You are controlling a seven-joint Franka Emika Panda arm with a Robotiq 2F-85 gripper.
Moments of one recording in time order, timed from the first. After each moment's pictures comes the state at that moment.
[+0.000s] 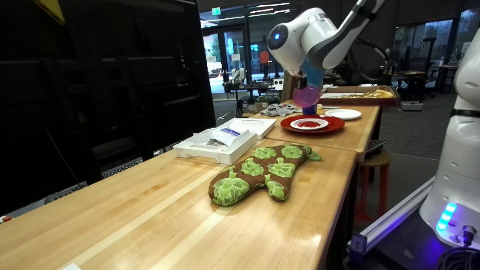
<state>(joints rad) 0.12 -0.18 0.08 -2.45 -1.33 2.04 0.90</state>
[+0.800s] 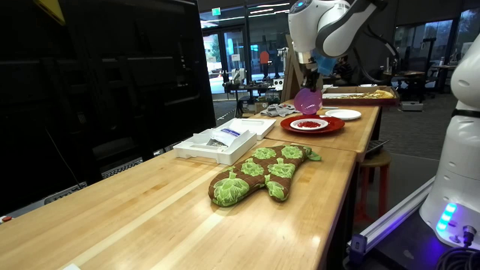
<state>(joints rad) 0.05 -0.29 -0.04 -2.50 -0.92 2.36 0.41</state>
